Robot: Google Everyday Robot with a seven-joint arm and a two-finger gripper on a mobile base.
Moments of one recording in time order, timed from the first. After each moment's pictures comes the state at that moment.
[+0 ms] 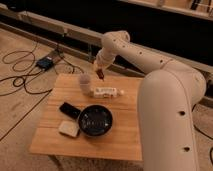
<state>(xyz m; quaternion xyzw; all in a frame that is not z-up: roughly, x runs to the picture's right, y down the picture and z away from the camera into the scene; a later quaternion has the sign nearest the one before) -0.041 -0.116 0.862 -0.25 -0.04 0.57 0.78</state>
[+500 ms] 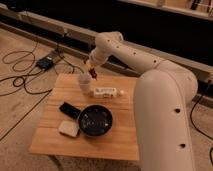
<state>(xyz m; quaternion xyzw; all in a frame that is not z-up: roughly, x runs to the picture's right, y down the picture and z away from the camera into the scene) -0.086 -0.123 0.861 -0.26 -0.09 0.53 0.80</state>
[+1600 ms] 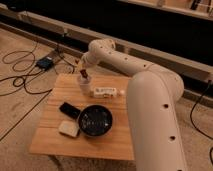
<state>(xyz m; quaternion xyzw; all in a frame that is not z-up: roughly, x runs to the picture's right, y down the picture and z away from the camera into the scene) -0.139 -0.125 0.893 -0.25 -0.15 0.55 0.79</state>
